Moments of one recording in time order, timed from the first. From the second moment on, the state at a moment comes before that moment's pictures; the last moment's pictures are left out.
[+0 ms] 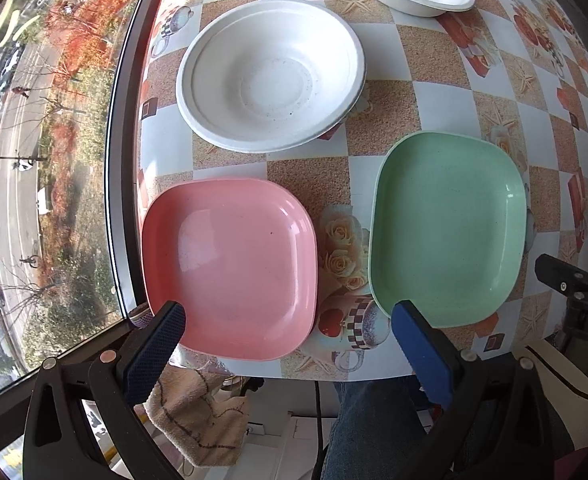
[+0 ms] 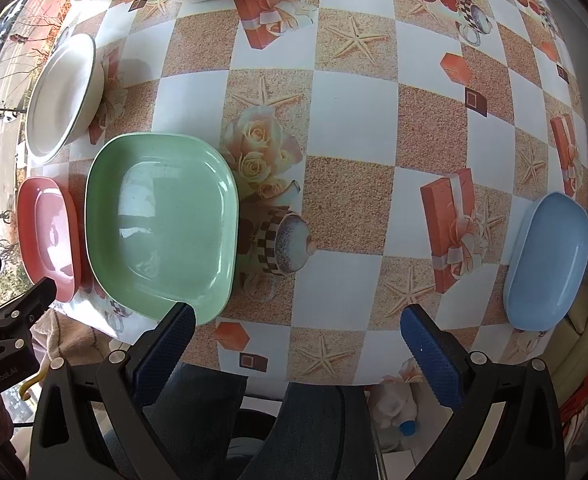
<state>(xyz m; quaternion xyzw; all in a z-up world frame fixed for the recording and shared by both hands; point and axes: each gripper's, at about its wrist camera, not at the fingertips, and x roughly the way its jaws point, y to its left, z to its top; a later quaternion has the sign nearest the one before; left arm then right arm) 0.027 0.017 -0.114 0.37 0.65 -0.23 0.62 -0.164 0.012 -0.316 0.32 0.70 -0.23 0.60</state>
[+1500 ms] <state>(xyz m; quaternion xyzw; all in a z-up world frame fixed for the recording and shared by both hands) -0.014 -0.070 -0.147 0.33 0.67 -0.31 0.59 -0.249 -0.040 -0.370 0.40 0.67 -0.28 0.57</state>
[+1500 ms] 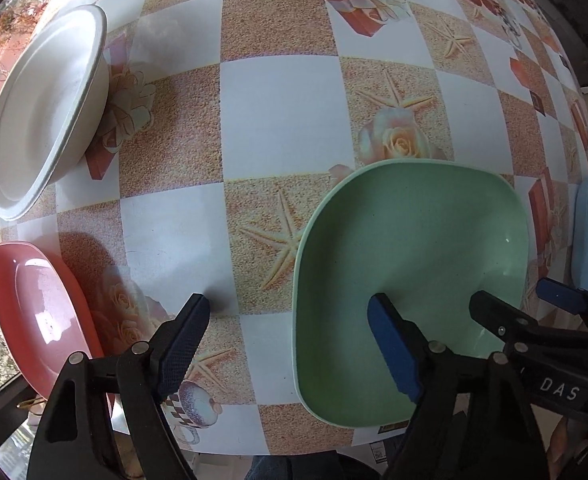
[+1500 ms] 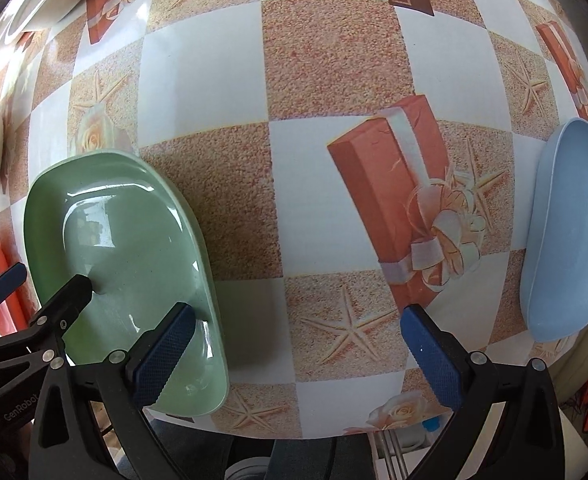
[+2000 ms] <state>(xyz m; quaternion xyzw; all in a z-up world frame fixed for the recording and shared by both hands) -0.077 -0.069 -0.126 0.39 0.66 -0.36 0.54 -0.222 0.005 -0.325 0.38 0.68 -0.24 0.58</state>
